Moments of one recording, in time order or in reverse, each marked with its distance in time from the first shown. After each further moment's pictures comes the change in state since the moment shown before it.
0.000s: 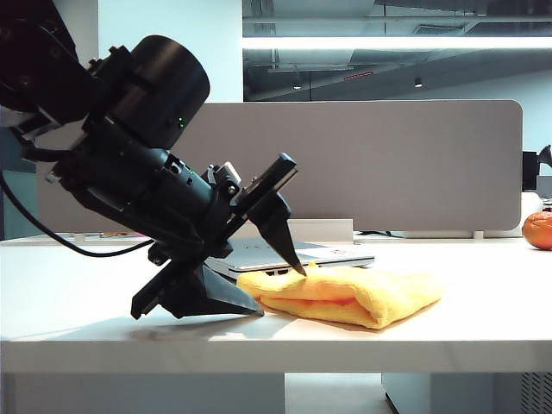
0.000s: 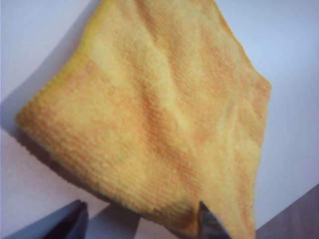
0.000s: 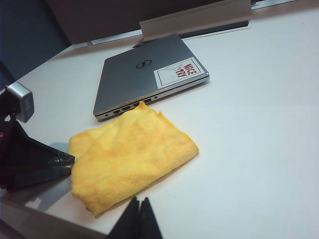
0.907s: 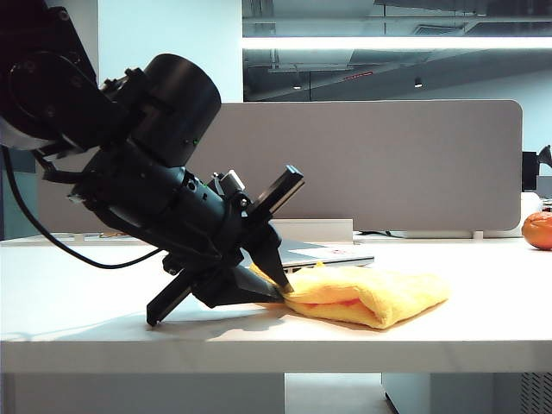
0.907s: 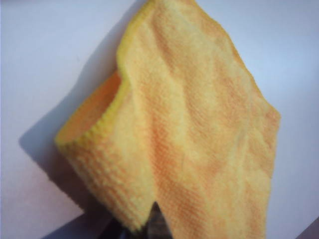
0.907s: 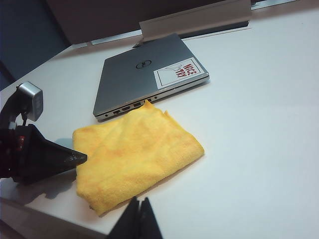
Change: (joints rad) left arm 0.000 0.083 0.027 0.087 -0.046 -0.029; right arm 0.000 0.000 0.000 0.001 0.000 0.000
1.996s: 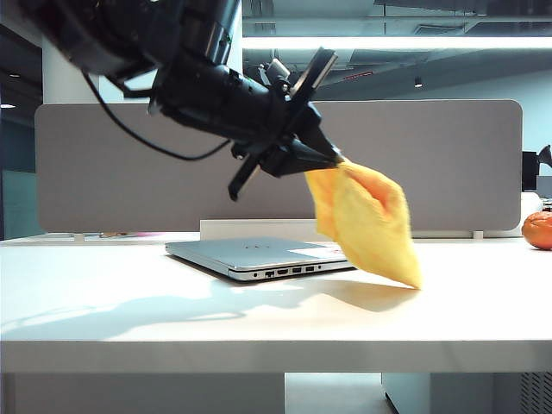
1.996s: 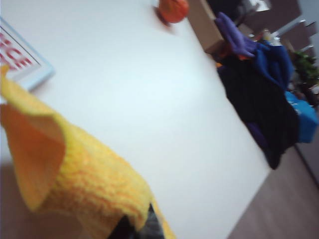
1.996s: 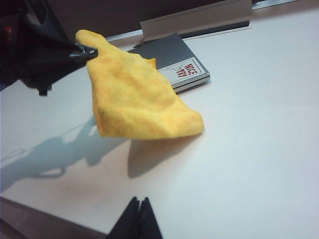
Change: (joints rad) left arm 0.061 -0.011 0.347 -0.064 0.205 0.195; right arm 0.000 0.000 0.000 0.000 -0.003 0.000
